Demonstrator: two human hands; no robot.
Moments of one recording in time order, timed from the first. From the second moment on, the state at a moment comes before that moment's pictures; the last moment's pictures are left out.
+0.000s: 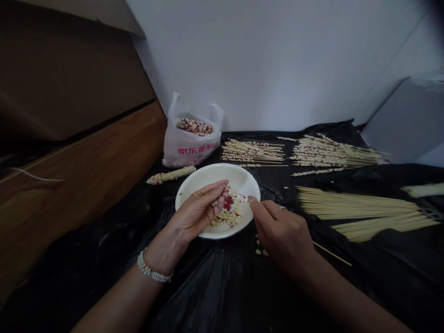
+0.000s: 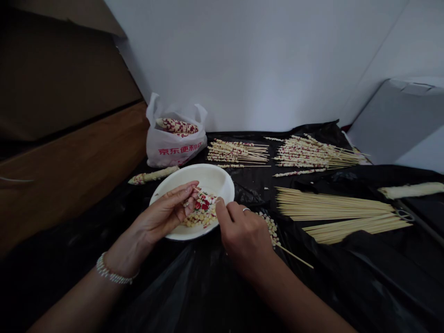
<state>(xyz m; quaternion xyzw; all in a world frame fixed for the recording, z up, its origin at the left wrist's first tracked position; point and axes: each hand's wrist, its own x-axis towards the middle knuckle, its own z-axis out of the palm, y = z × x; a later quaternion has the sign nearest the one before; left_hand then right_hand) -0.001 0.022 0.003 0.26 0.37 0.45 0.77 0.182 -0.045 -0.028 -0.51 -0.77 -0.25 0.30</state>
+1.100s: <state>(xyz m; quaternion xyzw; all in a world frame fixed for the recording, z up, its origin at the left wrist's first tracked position) 0.001 0.023 0.004 0.26 0.38 0.45 0.77 0.180 -0.045 -0.028 -0.51 -0.78 -0.23 0.30</state>
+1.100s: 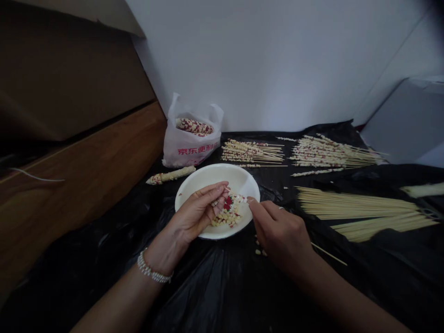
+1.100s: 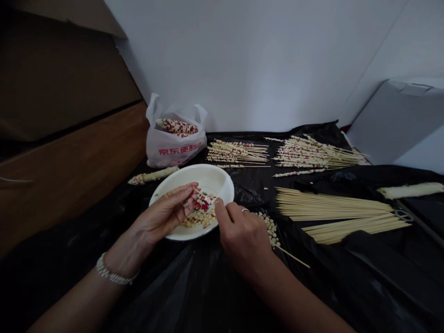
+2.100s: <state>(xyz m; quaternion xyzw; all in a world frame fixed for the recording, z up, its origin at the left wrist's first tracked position) 0.004 0.014 0.003 0.36 0.39 0.38 0.76 0.175 -0.048 -0.029 -0.50 -0.77 -0.24 0.30</state>
